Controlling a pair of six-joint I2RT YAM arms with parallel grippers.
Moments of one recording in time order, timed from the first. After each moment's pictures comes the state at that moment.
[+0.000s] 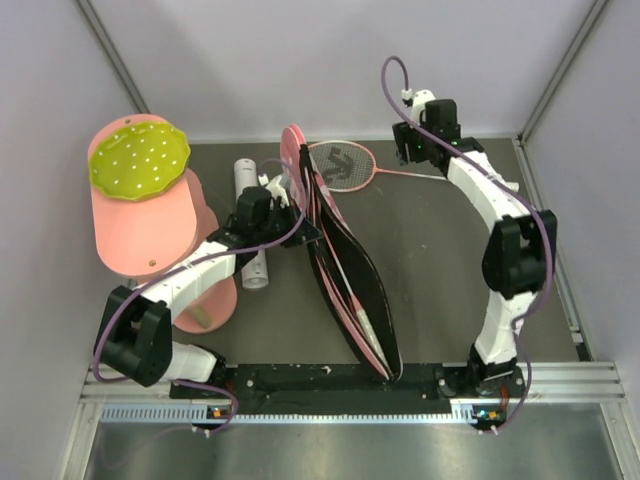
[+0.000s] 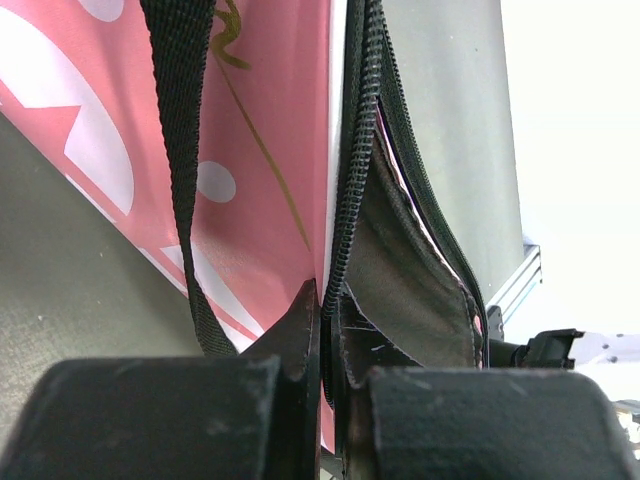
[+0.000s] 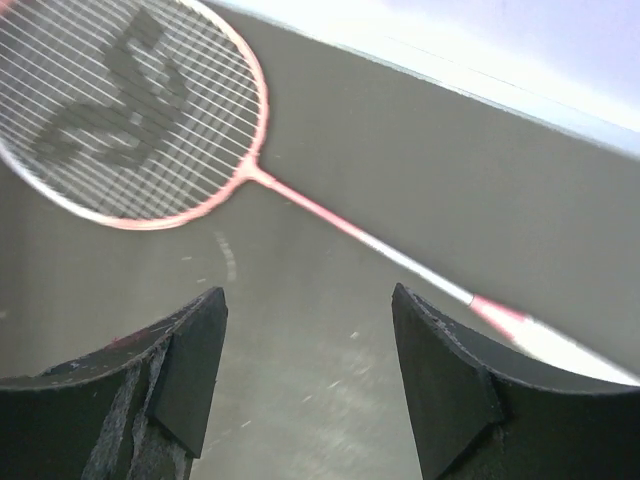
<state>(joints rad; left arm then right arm) -0.44 1.37 0.87 -0.02 0.42 -0.71 0.27 1.84 1.68 -0.36 0.00 -0.06</state>
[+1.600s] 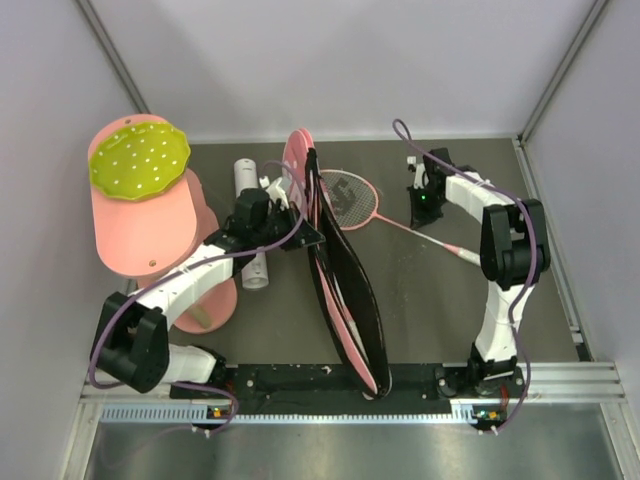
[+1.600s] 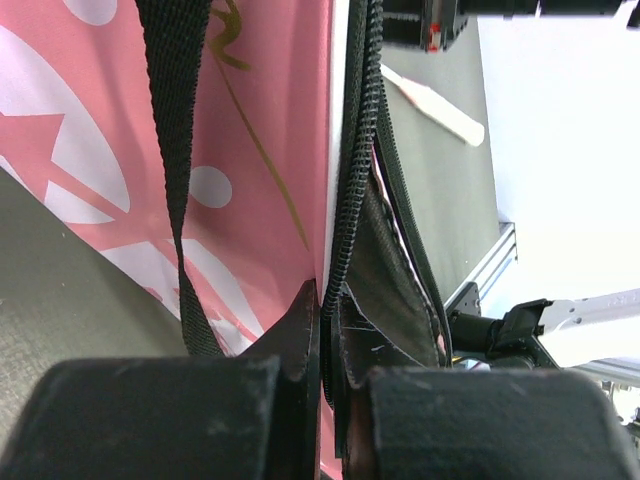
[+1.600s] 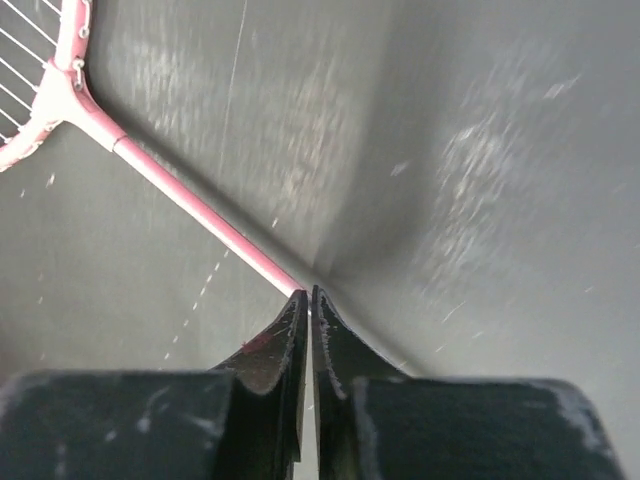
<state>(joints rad) -0.45 1.34 0.86 -0.03 0.49 -0.73 0.19 2.03 1.51 -0.66 -0.17 0.03</state>
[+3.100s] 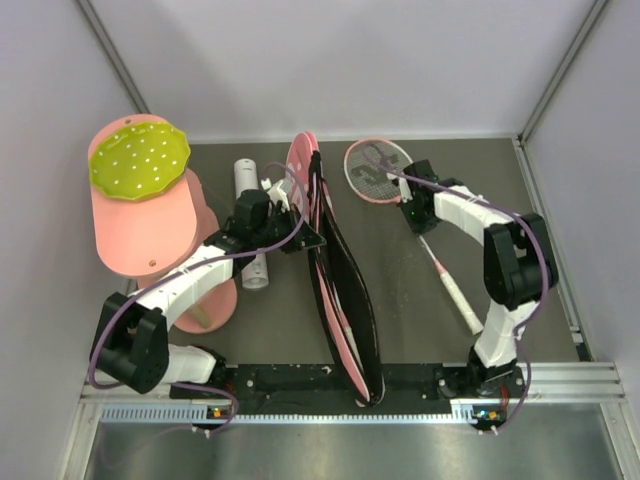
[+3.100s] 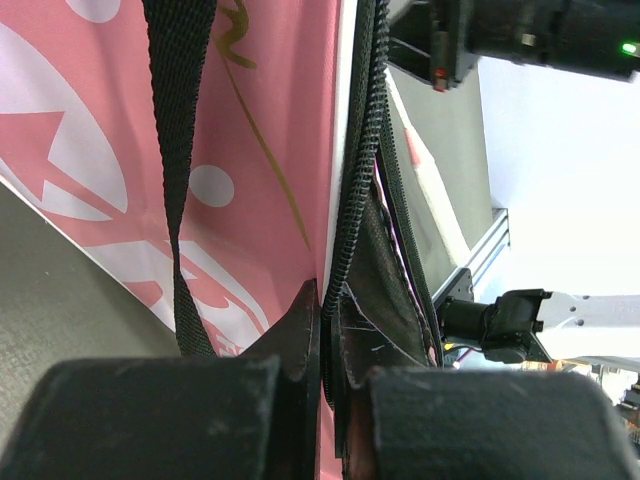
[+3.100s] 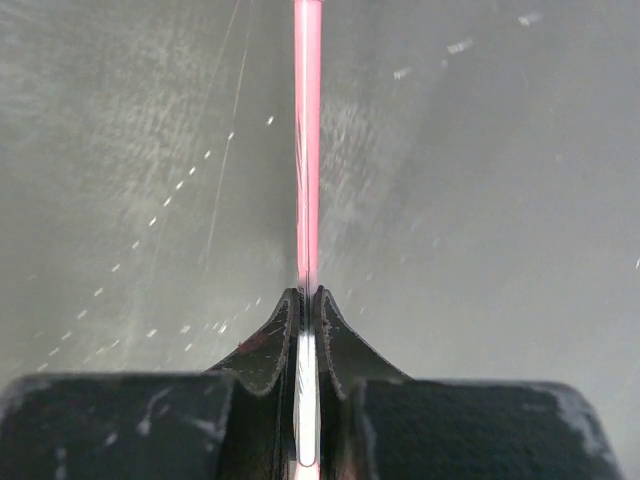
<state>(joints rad) -0.45 1.33 0.85 -0.04 0.52 -0.73 0.34 1.88 1.33 -0.62 0.13 -0.17</state>
